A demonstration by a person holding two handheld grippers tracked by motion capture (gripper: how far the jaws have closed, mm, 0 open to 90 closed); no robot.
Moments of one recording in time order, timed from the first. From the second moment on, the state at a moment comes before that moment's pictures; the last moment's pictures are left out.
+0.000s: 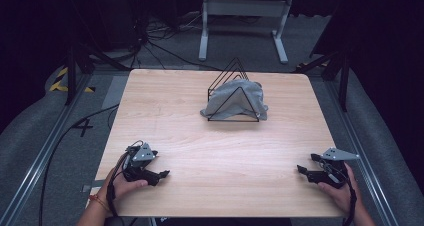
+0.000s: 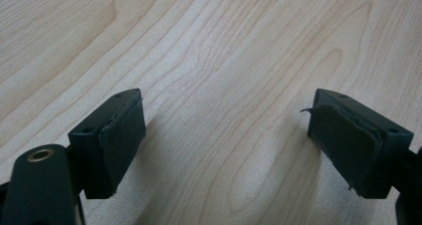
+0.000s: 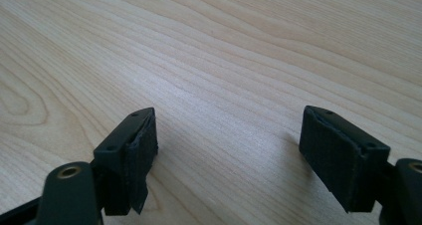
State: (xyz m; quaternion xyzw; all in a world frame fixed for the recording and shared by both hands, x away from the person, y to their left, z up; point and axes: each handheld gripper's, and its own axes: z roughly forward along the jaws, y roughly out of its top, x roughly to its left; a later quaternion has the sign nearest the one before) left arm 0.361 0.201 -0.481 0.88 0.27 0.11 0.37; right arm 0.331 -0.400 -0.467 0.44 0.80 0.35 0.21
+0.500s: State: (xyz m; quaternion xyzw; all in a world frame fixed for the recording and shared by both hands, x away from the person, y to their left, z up) left arm 0.362 0.201 -0.481 0.88 0.27 0.11 0.37; right arm 0.332 -0.400 -0.467 0.44 0.80 0.35 0.21
